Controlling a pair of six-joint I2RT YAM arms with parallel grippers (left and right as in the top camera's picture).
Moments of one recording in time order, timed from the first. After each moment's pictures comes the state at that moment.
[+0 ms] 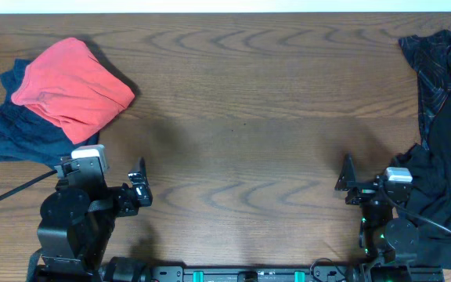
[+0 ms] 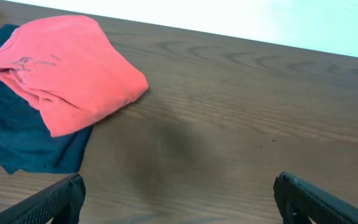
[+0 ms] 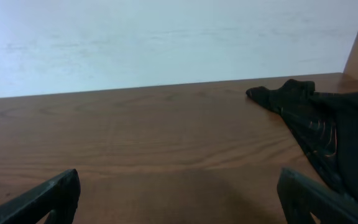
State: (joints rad) left arm -0.13 0.51 0.91 -0.92 -0.06 -0.22; right arm 0.05 0.01 0.01 -0.06 0.10 0.09
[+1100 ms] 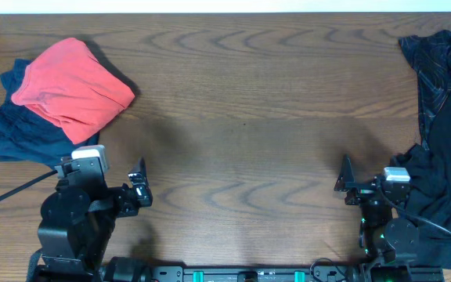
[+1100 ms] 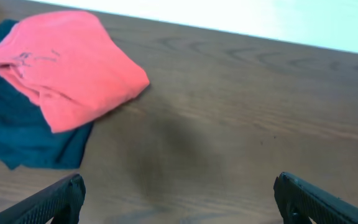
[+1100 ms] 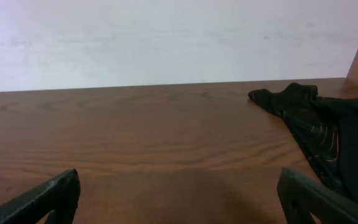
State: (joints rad) left arm -0.12 0.50 0.91 -0.94 -0.06 -0.22; right arm 0.05 0.01 0.01 -0.06 0.08 0.06
